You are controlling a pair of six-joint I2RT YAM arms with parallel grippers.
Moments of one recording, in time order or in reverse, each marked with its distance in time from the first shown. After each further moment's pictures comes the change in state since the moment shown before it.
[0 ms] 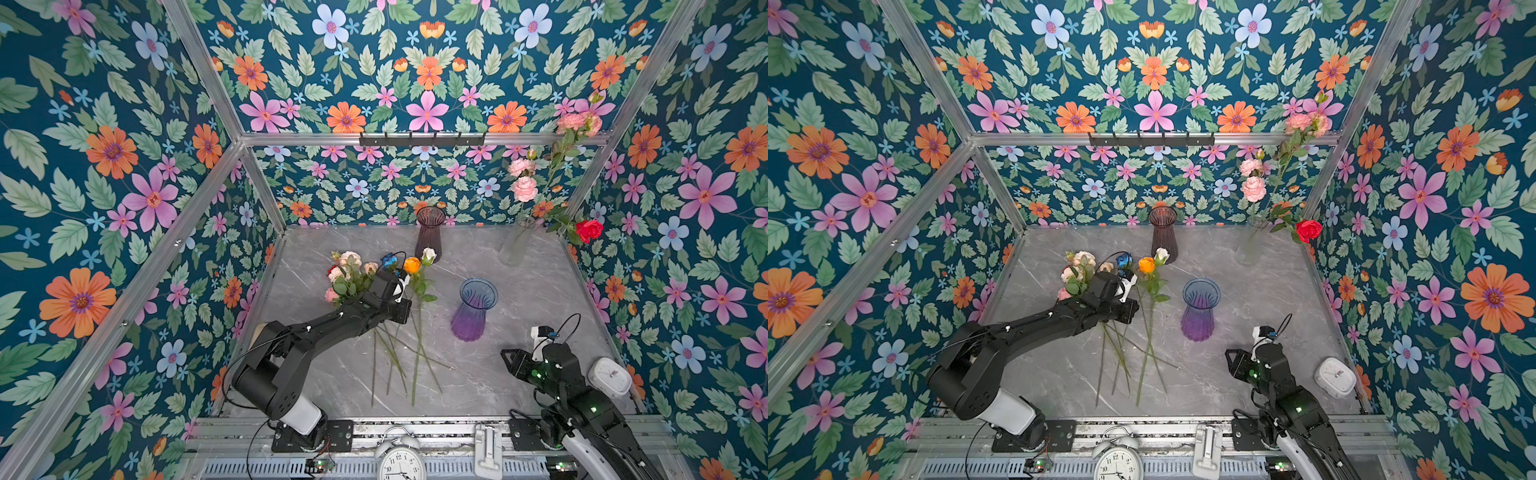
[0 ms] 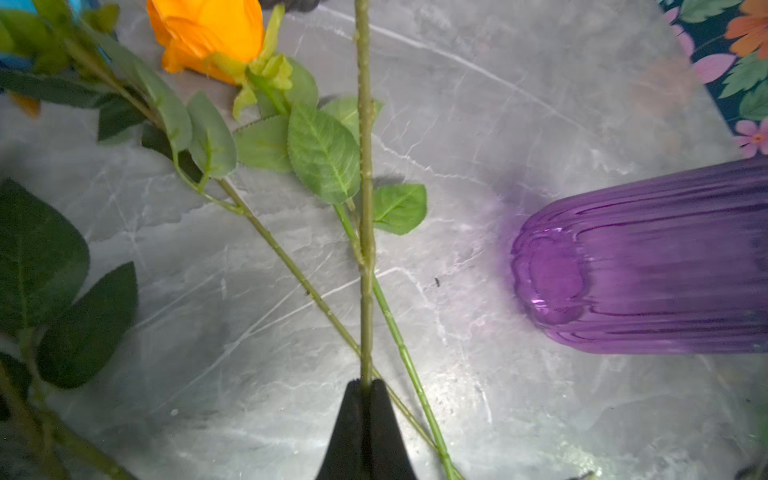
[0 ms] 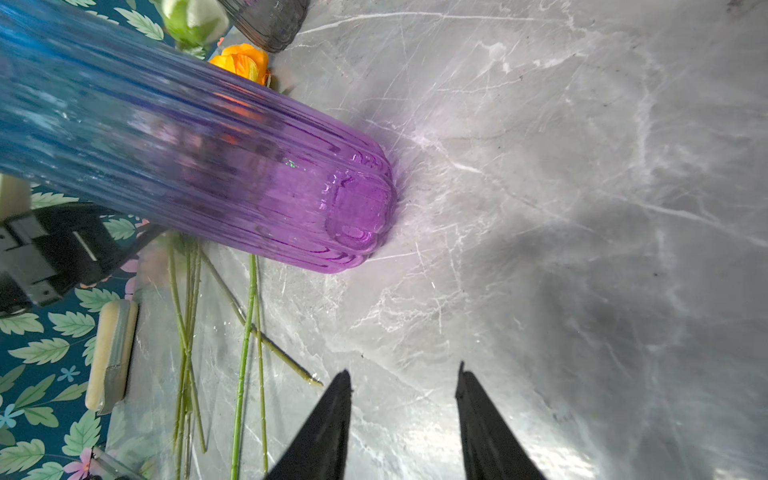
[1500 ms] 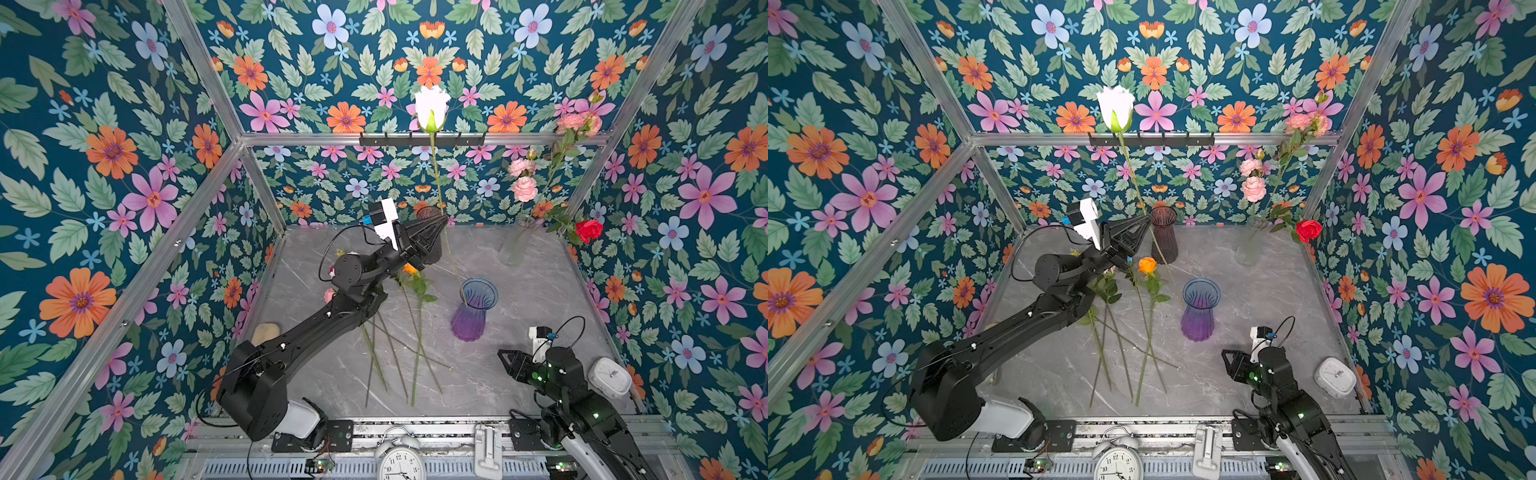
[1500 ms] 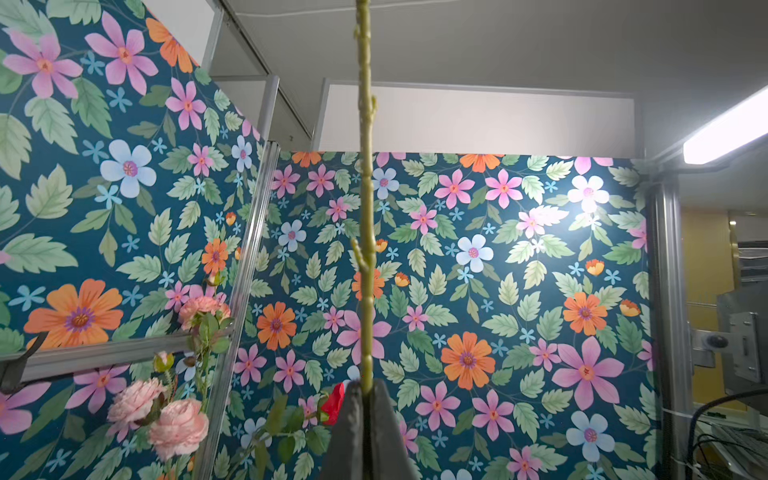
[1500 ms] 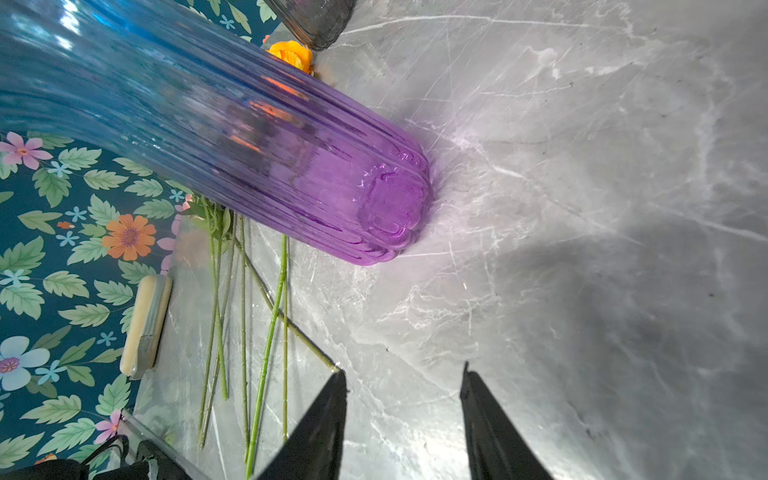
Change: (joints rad) left arm -0.083 -0.059 0.276 1.246 0.295 -0.337; right arm 0.000 -0.080 -0.021 0.016 -0.072 -0.035
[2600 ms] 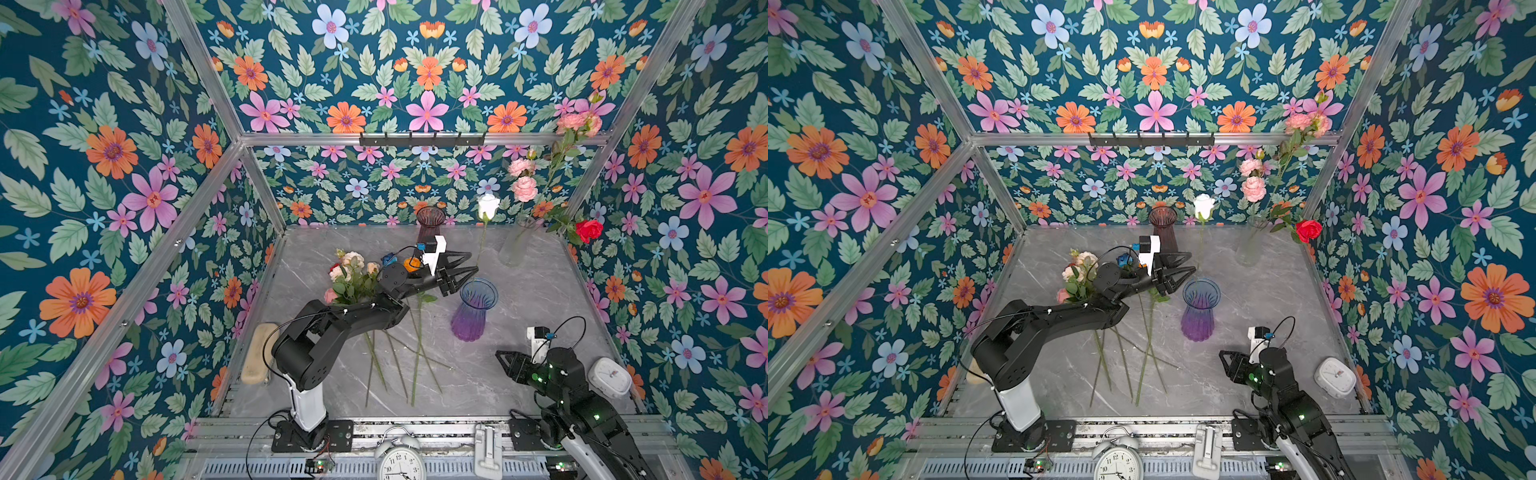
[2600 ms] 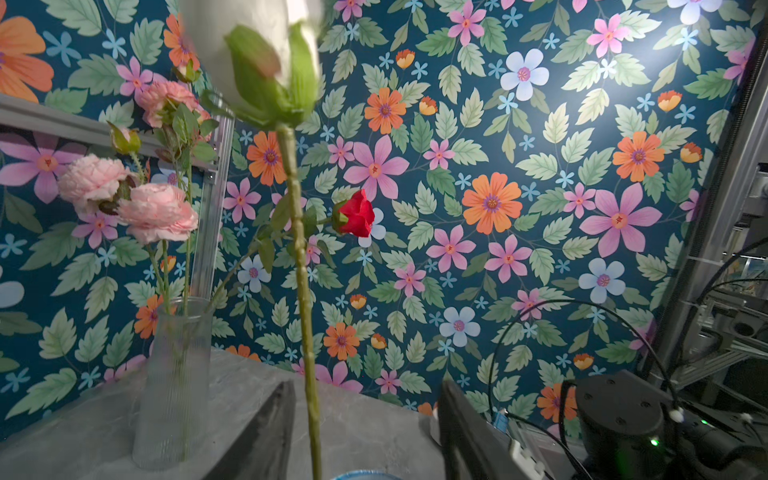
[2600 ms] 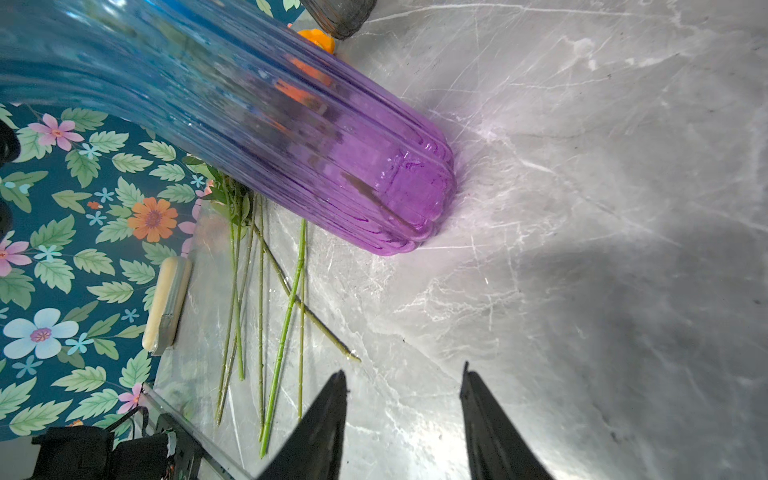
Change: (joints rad) left arm -0.046 0.306 -0.124 0.037 0.128 0.140; right arm -0.001 -0.020 -0.002 0.003 -0.056 -0.018
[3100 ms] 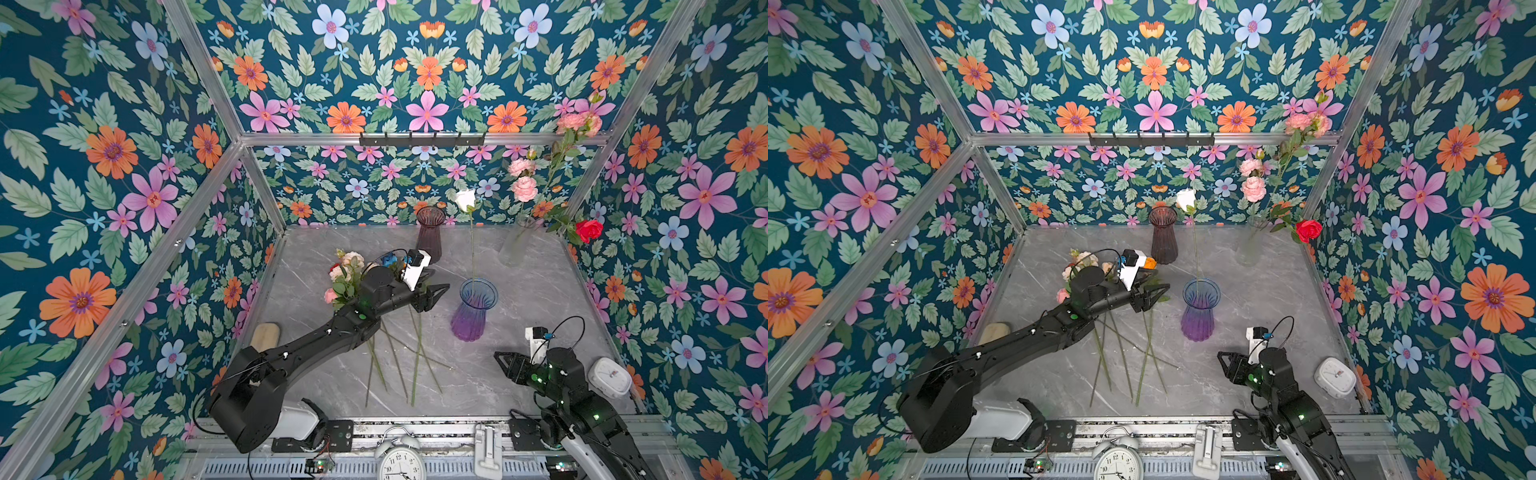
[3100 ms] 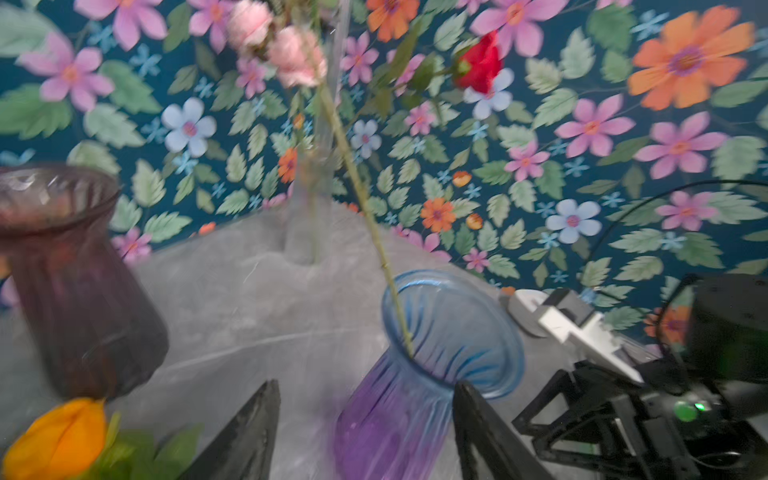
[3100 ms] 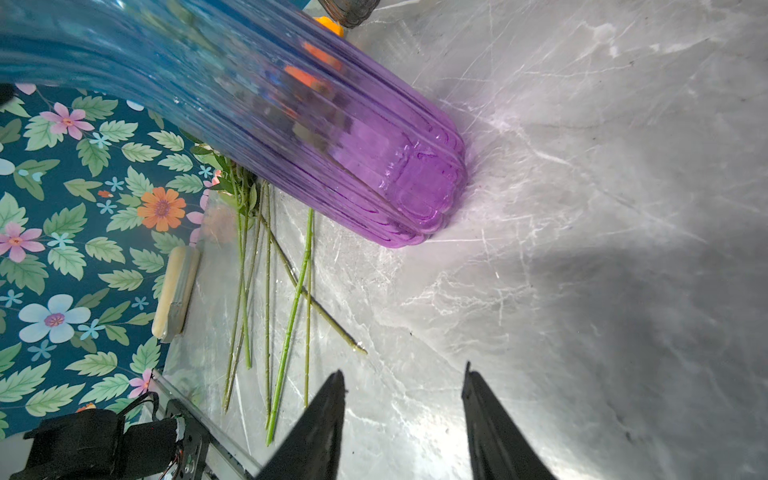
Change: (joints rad) left arm 0.046 -0.411 -0.188 -0.811 -0.262 0.287; right arm 0.000 0.000 -0.003 0.003 -0.021 -0.003
